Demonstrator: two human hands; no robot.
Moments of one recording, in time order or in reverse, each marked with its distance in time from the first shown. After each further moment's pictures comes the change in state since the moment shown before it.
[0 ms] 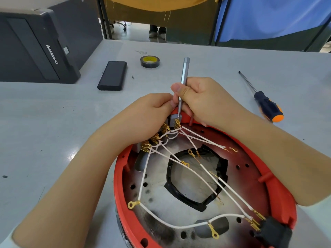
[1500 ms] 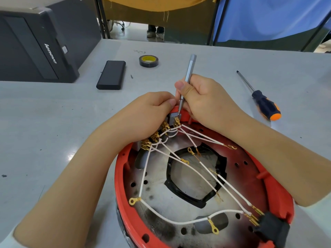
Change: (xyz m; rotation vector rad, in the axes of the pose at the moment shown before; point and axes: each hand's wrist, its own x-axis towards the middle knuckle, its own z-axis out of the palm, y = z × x) left_hand 0.001 -0.001 -0.002 -0.006 0.019 0.014; right_hand -0.004 0.002 0.004 -0.039 0.081 -0.033
